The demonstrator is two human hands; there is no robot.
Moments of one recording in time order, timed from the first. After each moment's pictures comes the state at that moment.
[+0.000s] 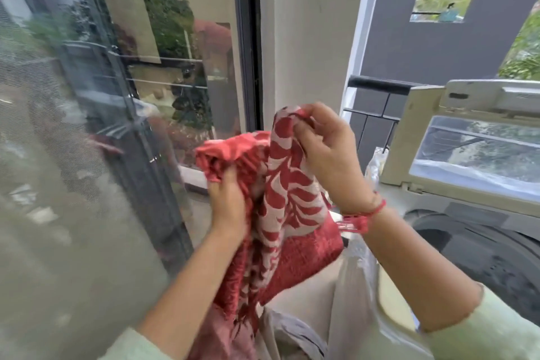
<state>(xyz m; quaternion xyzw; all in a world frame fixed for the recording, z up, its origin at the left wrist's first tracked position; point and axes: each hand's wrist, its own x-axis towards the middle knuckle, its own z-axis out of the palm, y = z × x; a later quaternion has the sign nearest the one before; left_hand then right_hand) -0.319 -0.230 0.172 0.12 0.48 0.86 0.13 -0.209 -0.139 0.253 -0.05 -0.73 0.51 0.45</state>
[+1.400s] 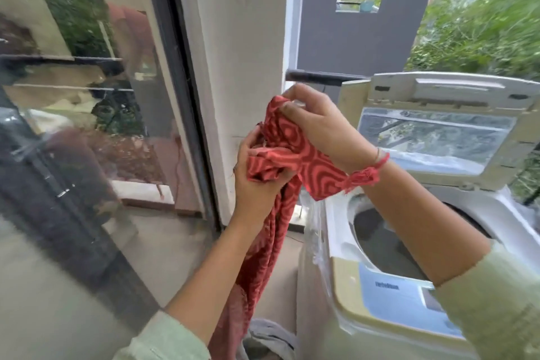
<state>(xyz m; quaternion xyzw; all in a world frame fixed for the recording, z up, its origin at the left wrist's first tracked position) -0.266 -0.127 0.188 0.42 0.46 0.76 0.18 -0.180 -0.053 0.294 -0.19 -0.79 0.48 0.34</state>
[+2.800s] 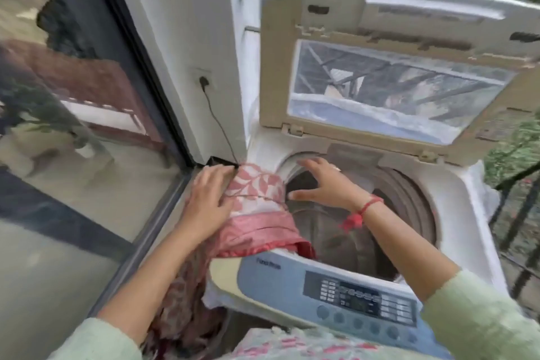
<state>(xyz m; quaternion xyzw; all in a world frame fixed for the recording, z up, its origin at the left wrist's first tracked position) -0.165 -0.040 0.028 0.44 0.84 0.31 0.10 0.018 0.155 0.073 -0.30 -0.92 0.26 -0.06</state>
